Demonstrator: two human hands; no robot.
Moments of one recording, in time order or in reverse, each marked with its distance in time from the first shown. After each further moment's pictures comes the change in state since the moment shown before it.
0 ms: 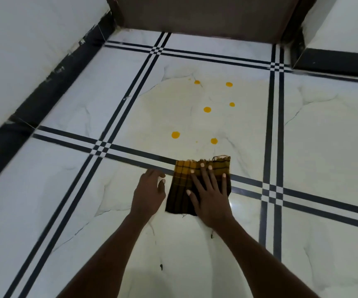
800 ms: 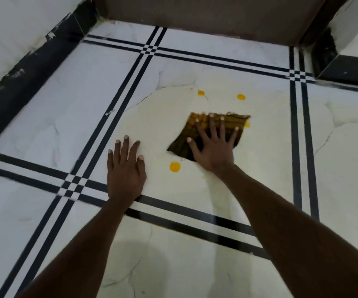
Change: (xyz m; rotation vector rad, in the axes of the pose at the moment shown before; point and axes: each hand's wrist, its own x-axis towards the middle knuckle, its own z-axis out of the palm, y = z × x) left_hand 0.205 -0.072 0.020 0.291 0.235 0.098; right_hand 0.279 0.046 -0.025 -0.112 0.025 0.168
